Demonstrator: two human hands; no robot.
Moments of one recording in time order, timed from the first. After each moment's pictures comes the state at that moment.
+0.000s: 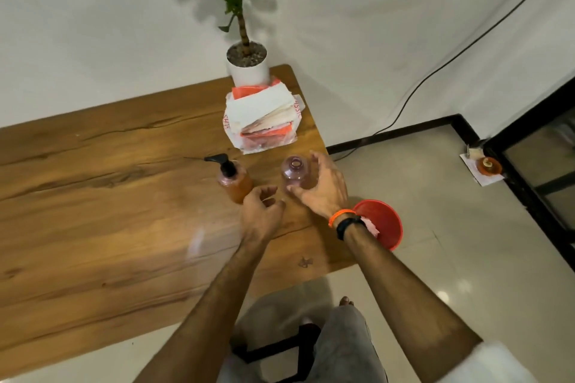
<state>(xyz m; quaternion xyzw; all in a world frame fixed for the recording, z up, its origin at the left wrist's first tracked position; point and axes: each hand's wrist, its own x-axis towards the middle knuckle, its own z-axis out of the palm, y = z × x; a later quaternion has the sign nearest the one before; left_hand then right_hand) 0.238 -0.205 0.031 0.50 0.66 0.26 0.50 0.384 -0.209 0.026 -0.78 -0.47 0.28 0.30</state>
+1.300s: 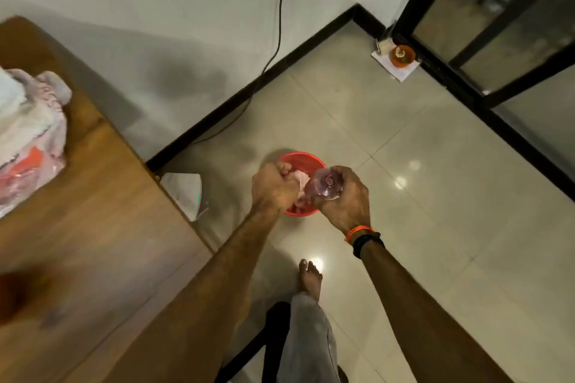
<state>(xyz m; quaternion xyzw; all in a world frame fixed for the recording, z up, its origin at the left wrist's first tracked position) 0.548 -0.221 -0.126 0.64 0.56 -0.02 0.52 0.623 -0.347 -0.167 -0.88 -0.17 0.23 0.38</state>
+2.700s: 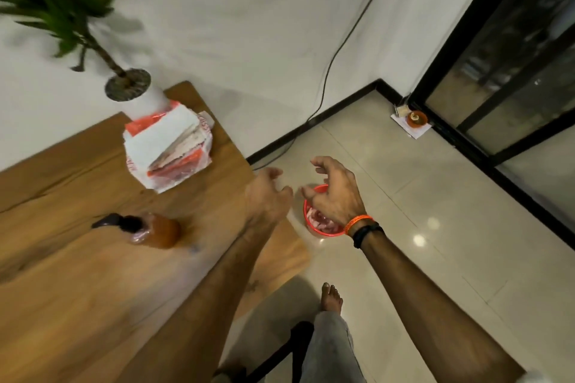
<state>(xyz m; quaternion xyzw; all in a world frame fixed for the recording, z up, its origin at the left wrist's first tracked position) 0.395 -0.205 0.048 0.71 0.54 0.12 0.44 0.514 -0.292 0.036 -0.82 -0.38 0.22 0.36</state>
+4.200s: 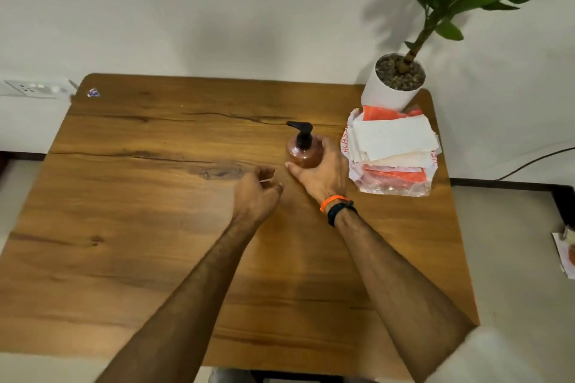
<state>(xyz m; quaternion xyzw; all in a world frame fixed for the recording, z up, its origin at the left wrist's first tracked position) 0.048 -0.046 0.011 0.46 0.73 0.25 0.43 0.185 -0.015 0.009 -0.72 -0.52 0.30 0.35</state>
